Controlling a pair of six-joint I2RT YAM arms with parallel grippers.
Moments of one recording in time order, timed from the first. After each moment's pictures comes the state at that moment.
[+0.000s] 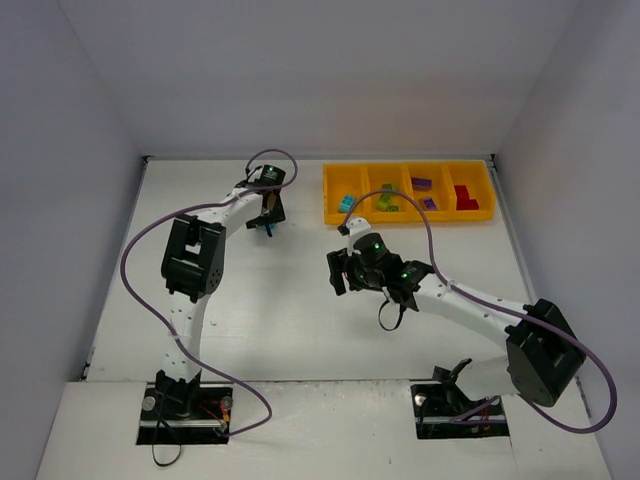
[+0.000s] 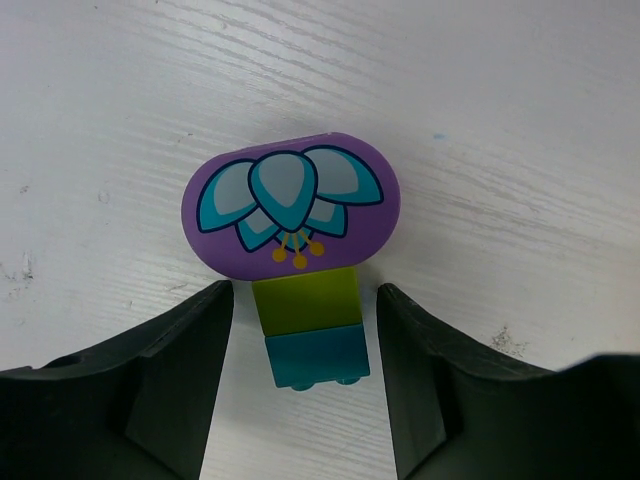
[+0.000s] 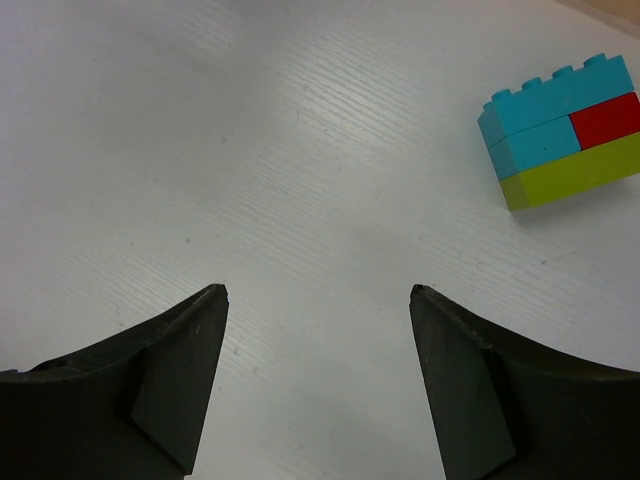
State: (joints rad) left arm -0.37 2.22 1.74 -0.59 -0.32 -0.58; right arm 0.75 1.35 0.78 -0.14 0.08 0.26
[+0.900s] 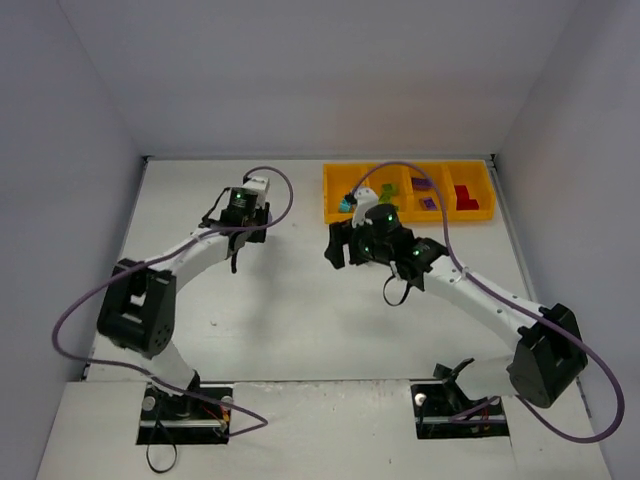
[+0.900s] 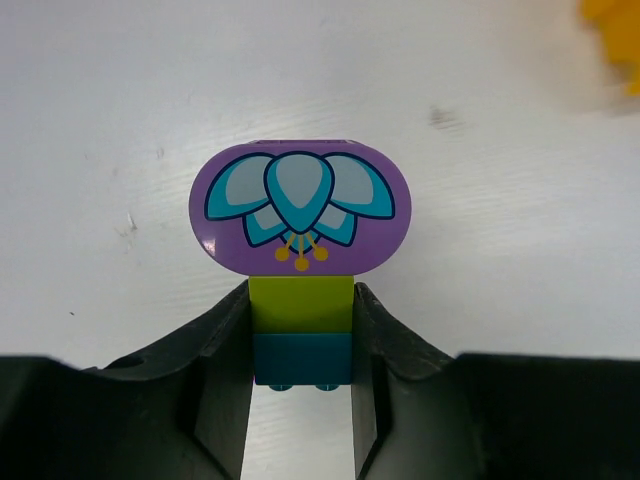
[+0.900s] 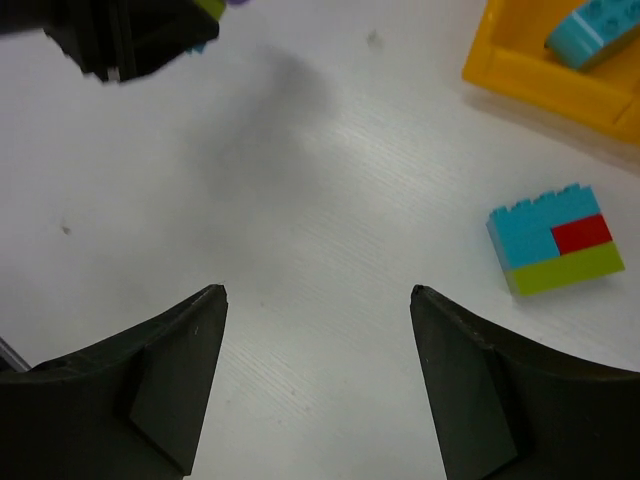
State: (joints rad) left arm -0.37 1.71 1.13 -0.19 -0.14 -0.15; right arm 0.67 1.34 0.94 -0.22 -0.05 0.27
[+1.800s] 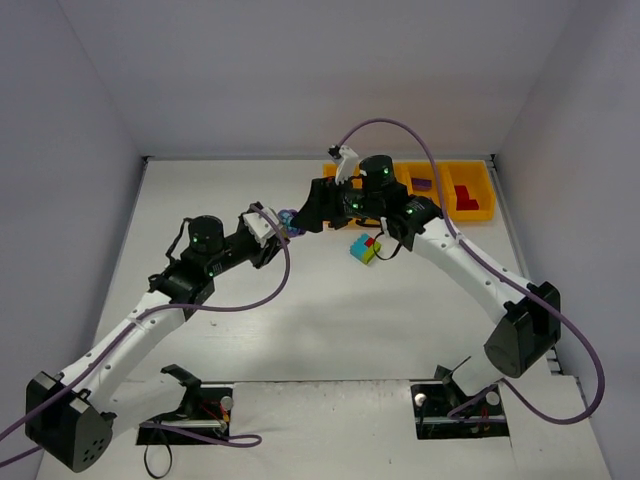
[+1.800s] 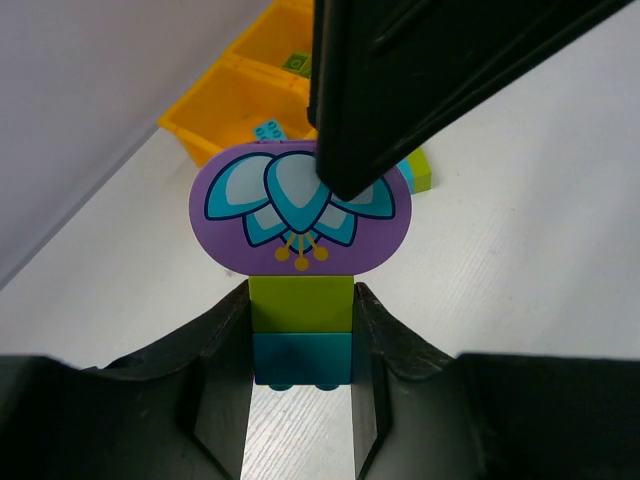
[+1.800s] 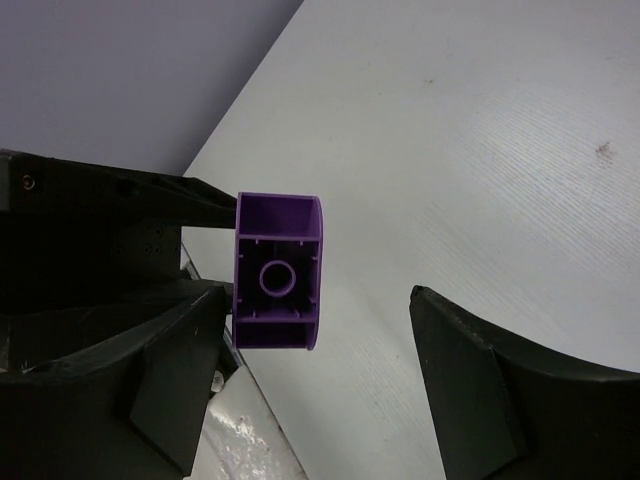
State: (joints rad) left arm -0.49 1.02 0.82 -0.02 0.38 0.30; right arm 0.61 1.52 1.37 -0.27 -0.50 0.44
